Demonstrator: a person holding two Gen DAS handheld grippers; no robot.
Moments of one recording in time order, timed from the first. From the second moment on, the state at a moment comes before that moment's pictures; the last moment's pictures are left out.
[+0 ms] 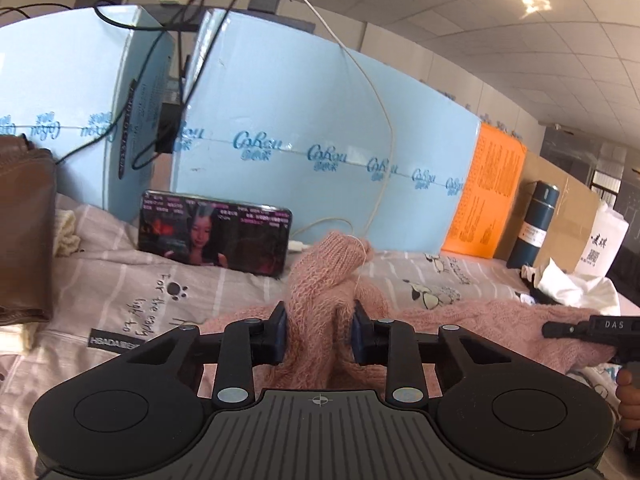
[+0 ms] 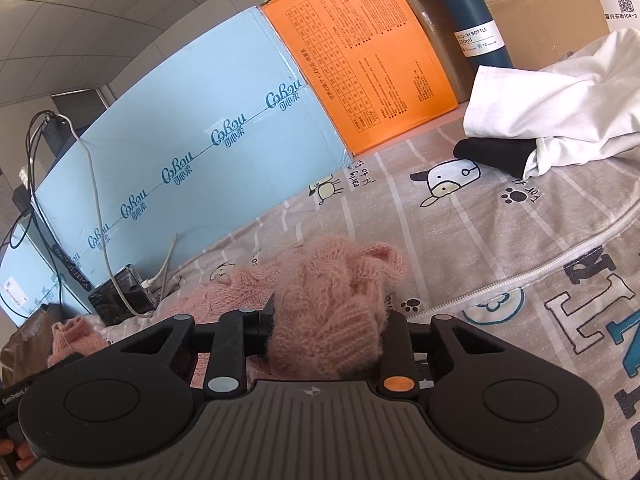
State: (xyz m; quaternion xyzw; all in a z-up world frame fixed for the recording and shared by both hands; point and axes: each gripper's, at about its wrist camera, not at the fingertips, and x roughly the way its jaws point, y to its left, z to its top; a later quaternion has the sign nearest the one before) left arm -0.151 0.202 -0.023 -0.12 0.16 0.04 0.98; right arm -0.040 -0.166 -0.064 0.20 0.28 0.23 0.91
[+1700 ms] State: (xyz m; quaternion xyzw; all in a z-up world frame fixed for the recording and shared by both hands) left arm -0.212 0.249 -0.021 0.05 0.16 0.23 0.96; right arm -0.041 -0.196 -0.003 -0.01 0.13 0.18 0.97
